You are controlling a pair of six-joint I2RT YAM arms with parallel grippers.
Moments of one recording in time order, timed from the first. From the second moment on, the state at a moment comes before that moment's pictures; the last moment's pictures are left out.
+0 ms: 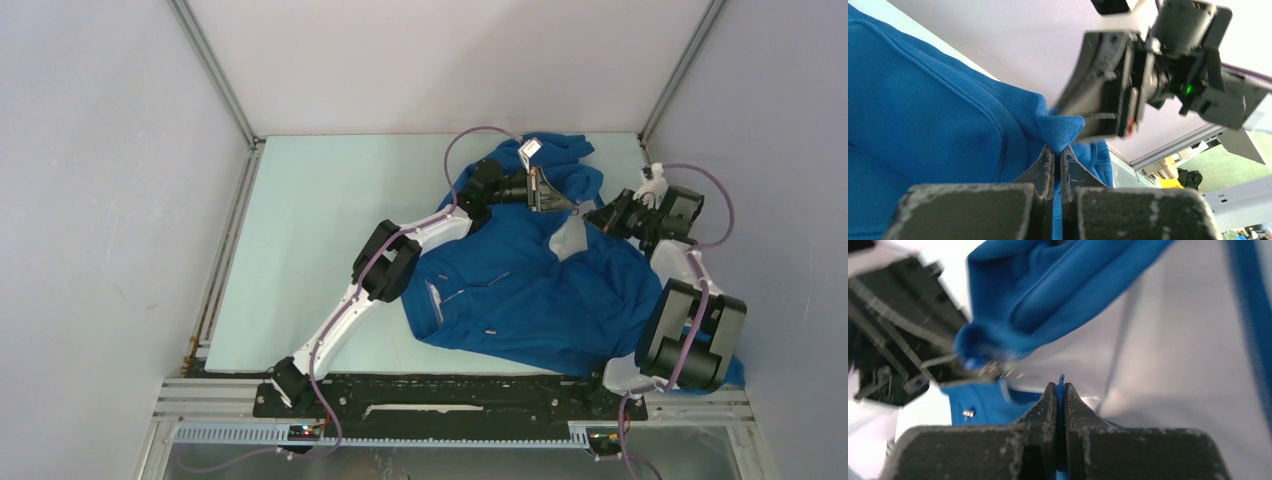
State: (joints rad) left arm -0.77 2.71 2.25 0.67 0.81 -0.99; right arm -0.41 1.49 0.89 -0.07 -0.77 0.28
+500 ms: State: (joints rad) left arm -0.75 2.73 2.27 0.68 0.84 -1.01; right arm -0.28 1.39 0.63 0.17 -0.95 0.20
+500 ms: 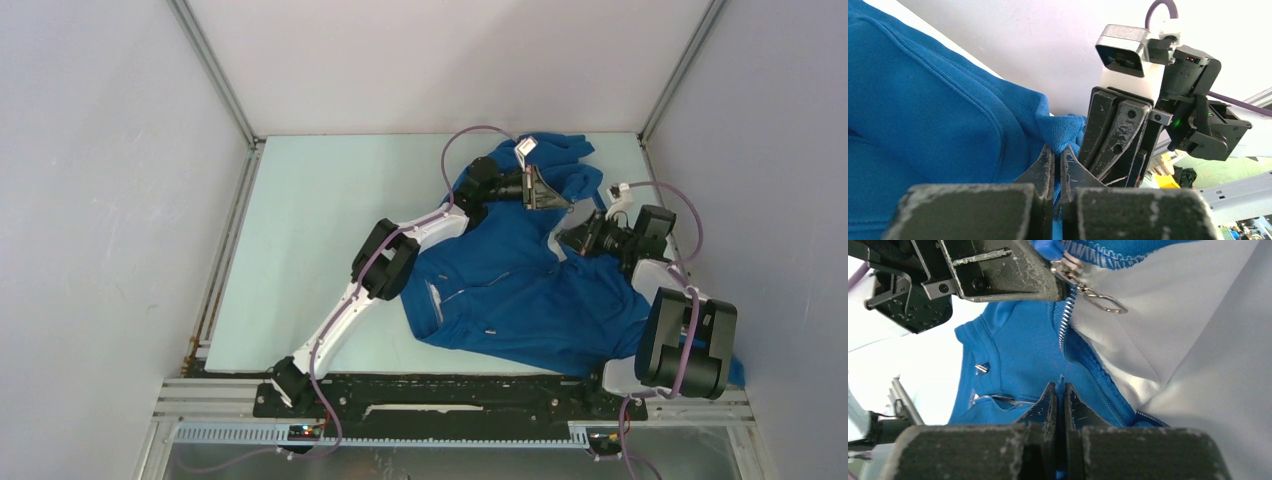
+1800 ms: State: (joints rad) left arm -0.74 2.73 2.27 0.68 0.84 -1.02; right arm -0.25 1.24 0.63 -0.20 -0.67 0.30
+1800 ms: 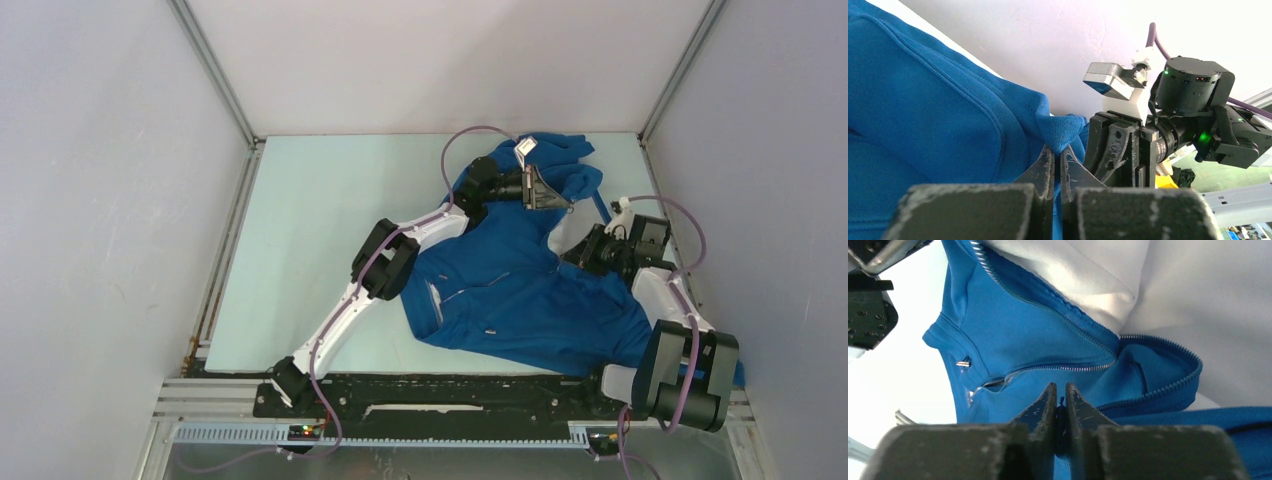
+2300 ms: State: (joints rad) left arm -0.74 2.73 2.27 0.67 0.84 -1.02; right arm -0.17 1.56 0.79 -0.17 -0.60 0.40
